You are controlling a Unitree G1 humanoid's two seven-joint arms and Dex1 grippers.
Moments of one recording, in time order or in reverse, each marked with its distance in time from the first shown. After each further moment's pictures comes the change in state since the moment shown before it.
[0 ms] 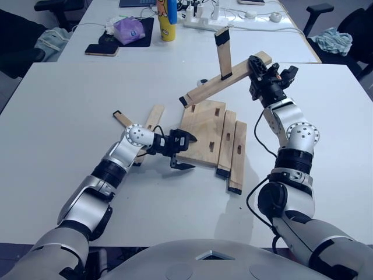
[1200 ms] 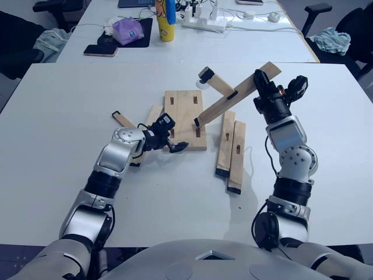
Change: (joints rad) left arm 0.182 -0.030 0.235 -0.417 -0.108 0.740 0.411; right arm 0.294 0.091 0.142 -0.515 -0.263 -0.093 -0.134
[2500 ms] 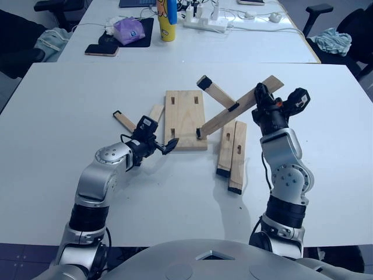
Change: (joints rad) left arm 0.243 -0.008 0.116 -0.431 -0.153 0.196 0.249; right arm 0.147 0.031 0.187 -0.237 -0.142 -0.048 -0.194
